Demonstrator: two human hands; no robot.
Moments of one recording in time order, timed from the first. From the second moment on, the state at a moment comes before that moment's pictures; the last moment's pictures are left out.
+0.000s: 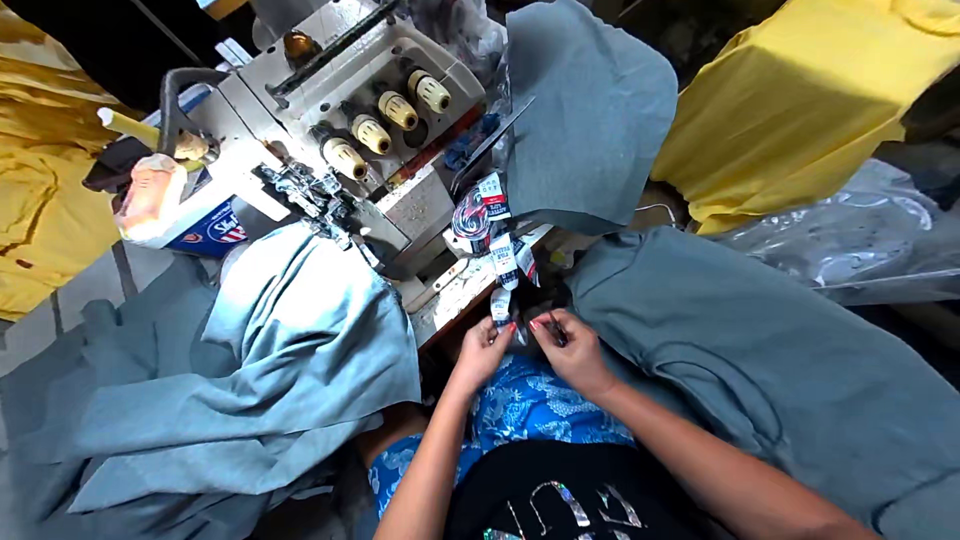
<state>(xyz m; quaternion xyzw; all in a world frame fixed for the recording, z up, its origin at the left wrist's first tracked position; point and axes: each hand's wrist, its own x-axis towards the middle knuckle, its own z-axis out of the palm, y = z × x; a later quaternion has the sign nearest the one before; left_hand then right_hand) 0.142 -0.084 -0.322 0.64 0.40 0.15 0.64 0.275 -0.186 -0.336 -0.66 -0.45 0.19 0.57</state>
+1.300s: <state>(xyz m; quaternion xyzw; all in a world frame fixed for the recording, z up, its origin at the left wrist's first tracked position) 0.103 -0.053 -0.230 0.59 0.30 0.24 0.71 0.324 -0.155 -0.243 -0.63 -0.66 0.11 0.40</state>
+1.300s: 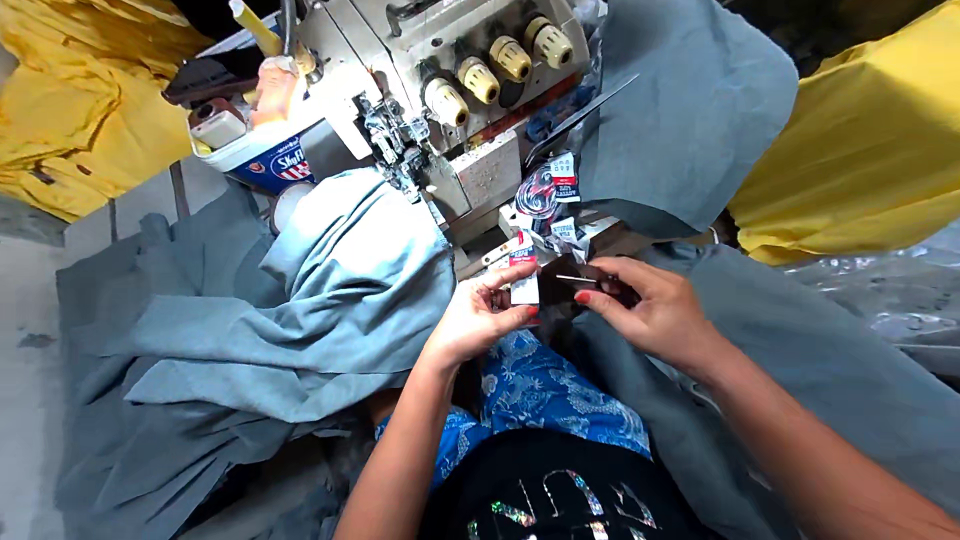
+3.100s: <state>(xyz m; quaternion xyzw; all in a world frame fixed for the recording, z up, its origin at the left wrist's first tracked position) 0.006 -0.090 -0.197 0.69 0.34 0.18 0.61 0.217 -0.162 -0.259 -0.51 -0.59 0.40 0.47</state>
